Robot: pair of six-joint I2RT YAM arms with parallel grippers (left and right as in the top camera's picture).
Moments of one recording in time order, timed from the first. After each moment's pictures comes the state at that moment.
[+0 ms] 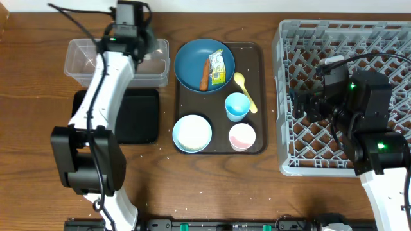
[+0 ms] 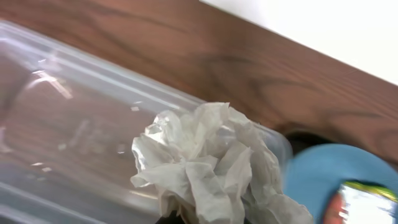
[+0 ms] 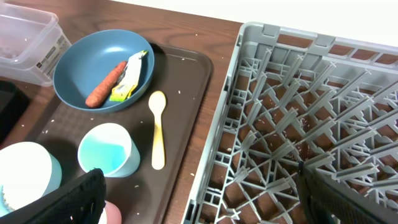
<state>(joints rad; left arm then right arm) -0.07 1.92 1.65 -0.61 -0.16 -0.44 0.09 1.08 1.07 -0.63 -0.18 -0.07</state>
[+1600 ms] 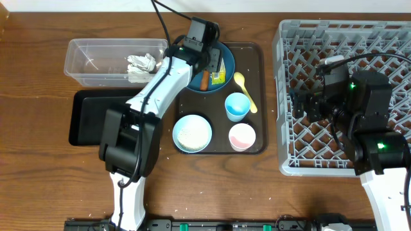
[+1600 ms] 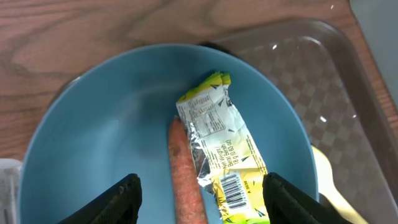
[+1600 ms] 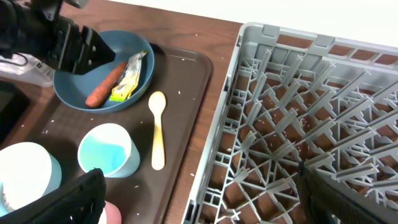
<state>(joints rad) -0.39 2.11 1.69 -0.49 0.01 -0.13 0.09 1.08 1.07 -0.63 -0.18 -0.07</state>
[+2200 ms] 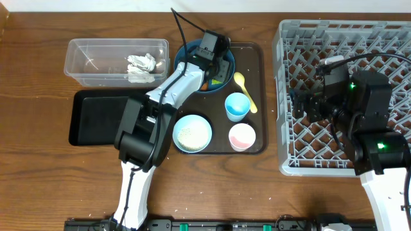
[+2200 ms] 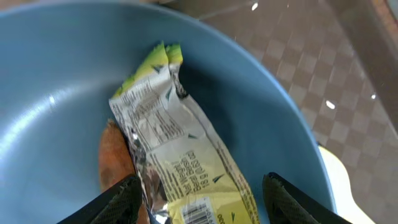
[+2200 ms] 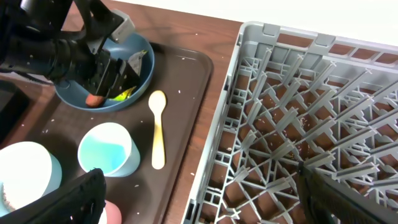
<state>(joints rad) -0.43 2.25 1.69 -0.39 0.05 -0.10 0.09 1.08 1.07 -0.64 -0.18 -0.07</state>
